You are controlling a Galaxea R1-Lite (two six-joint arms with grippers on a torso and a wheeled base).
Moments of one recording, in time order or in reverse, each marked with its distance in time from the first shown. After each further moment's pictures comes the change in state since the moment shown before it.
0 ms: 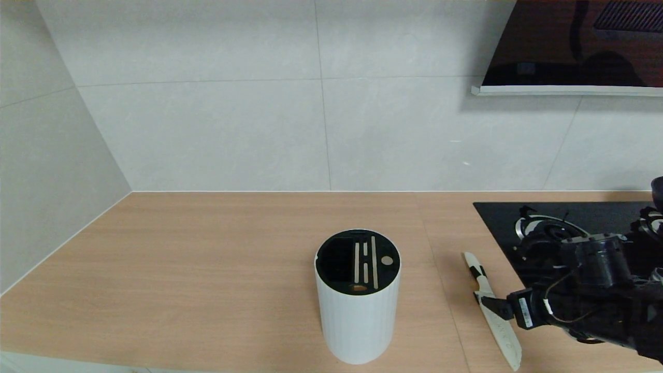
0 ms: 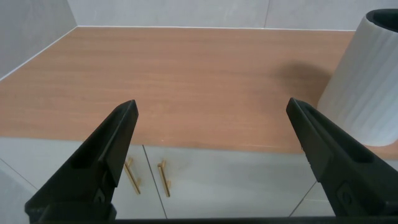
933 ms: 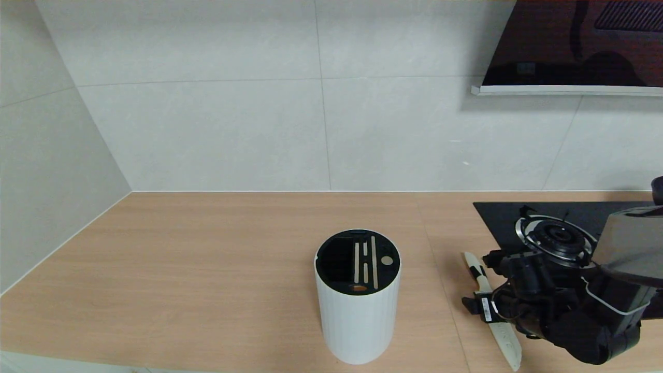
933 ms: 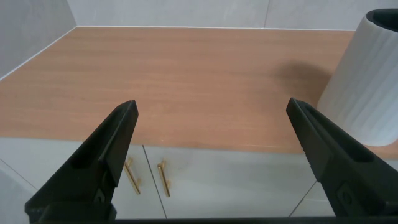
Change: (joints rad) left arm 0.000 0.000 0.000 0.000 0.000 0.000; right arm 0.007 0.414 -0.107 -0.263 -0.157 0.123
